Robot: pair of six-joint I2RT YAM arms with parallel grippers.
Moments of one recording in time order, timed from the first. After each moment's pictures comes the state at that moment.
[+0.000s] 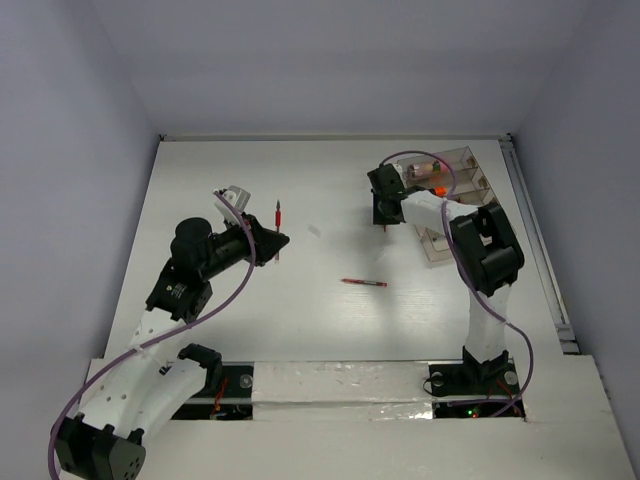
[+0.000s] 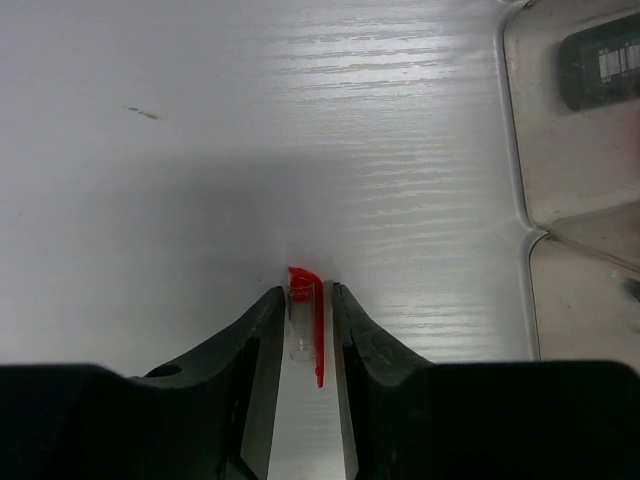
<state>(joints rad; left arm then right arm) -0.35 0.75 0.68 -0.13 0.48 -0.41 0.45 2.01 1.38 -0.33 0.32 0.37</state>
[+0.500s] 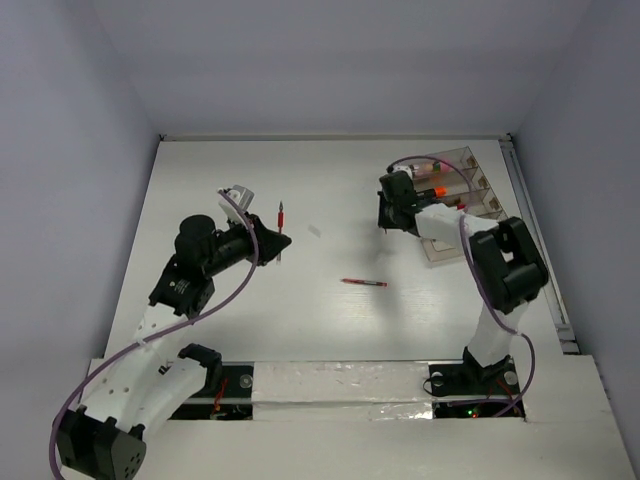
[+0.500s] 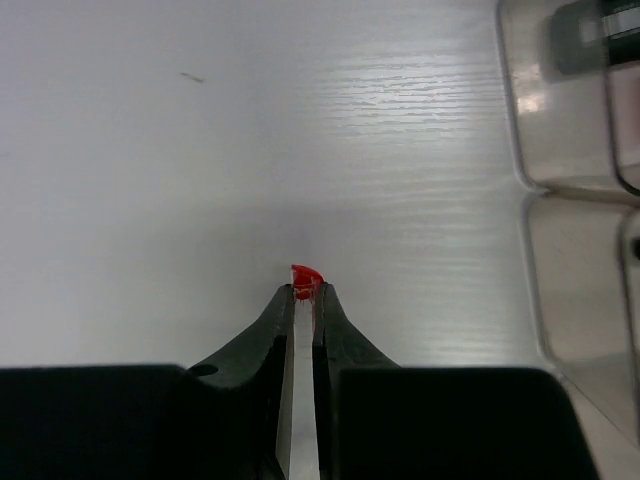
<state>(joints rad) -0.35 0.78 0.68 -0.13 0.49 -0.41 0.45 1.90 1.22 -0.19 0.27 0.39</state>
